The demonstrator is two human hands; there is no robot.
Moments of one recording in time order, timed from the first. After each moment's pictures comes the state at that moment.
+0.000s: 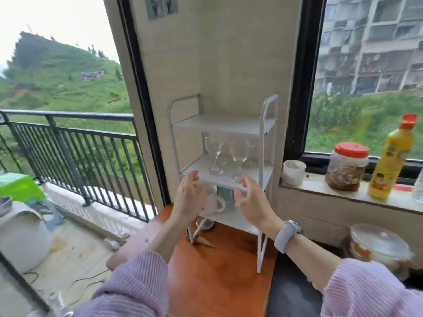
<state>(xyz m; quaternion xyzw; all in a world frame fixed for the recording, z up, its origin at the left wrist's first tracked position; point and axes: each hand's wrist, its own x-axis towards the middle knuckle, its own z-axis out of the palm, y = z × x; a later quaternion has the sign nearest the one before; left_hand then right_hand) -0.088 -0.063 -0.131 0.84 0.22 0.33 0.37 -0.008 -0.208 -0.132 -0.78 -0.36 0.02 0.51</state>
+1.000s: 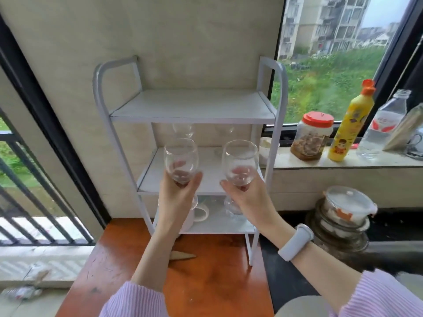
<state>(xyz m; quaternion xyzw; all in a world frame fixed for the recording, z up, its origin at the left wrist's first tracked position) 0.006 0.020 -0.153 0.71 0.02 0.28 0.64 0.032 -0.135 -0.152 -0.72 -0.18 -0.05 0.67</state>
